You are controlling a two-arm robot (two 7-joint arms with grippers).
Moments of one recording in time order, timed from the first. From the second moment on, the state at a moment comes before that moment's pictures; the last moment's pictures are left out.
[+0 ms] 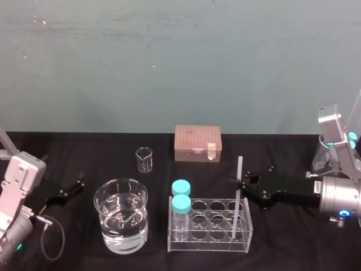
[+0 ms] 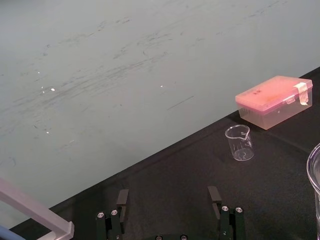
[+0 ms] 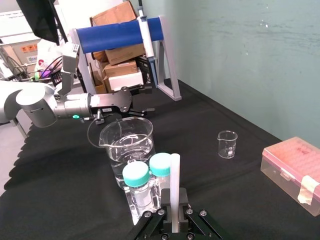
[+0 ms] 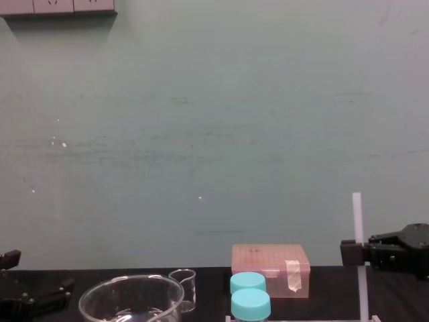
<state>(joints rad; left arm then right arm) -0.20 0.60 0.45 -1.41 -0.25 -0.12 0.03 0.51 0.71 -0.61 -1.35 0.73 0.08 0.88</state>
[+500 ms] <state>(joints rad) -0.20 0.60 0.45 -1.41 -0.25 -0.12 0.03 0.50 0.70 -0.60 -1.35 0.72 0.10 0.86</state>
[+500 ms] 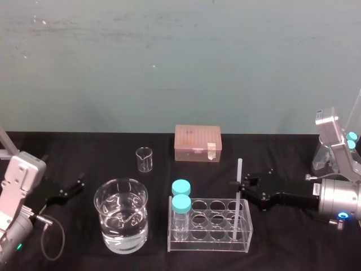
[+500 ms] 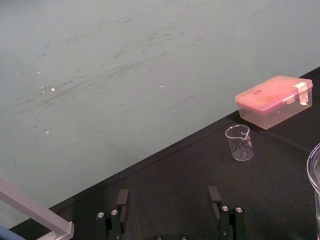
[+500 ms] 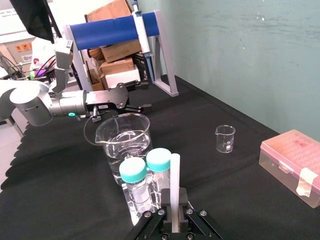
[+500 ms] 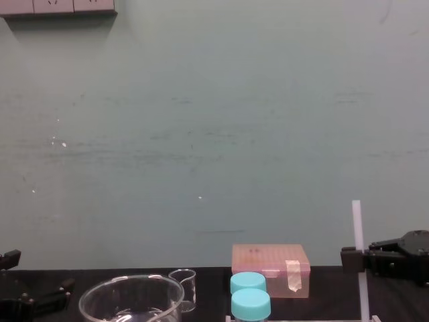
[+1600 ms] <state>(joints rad) -0.20 0.60 0.45 -1.41 -0.25 -0.12 0.03 0.50 0.71 -0.60 -1.35 0.73 0.09 0.87</state>
